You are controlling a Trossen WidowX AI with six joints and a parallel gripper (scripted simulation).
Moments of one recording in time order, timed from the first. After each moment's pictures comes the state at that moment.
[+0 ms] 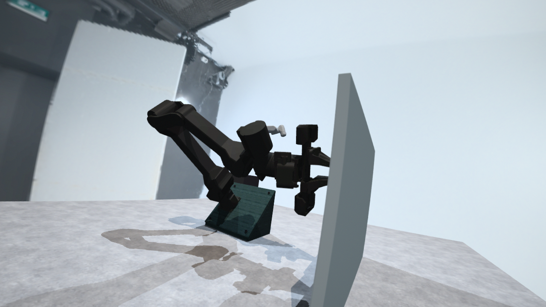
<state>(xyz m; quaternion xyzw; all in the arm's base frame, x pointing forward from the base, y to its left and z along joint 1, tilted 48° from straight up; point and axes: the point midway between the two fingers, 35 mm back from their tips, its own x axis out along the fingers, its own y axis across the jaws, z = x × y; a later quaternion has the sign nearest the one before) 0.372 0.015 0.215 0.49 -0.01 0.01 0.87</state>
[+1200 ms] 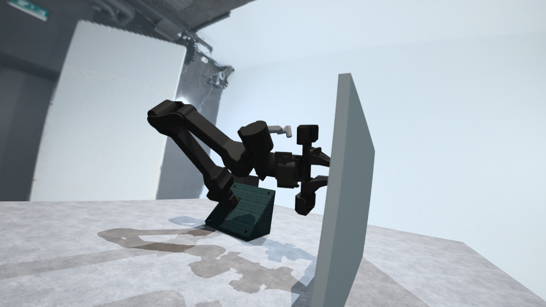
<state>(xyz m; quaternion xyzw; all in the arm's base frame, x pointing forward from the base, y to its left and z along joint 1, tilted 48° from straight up) 0.372 0.017 0.213 0.49 -0.01 0.01 0.87</state>
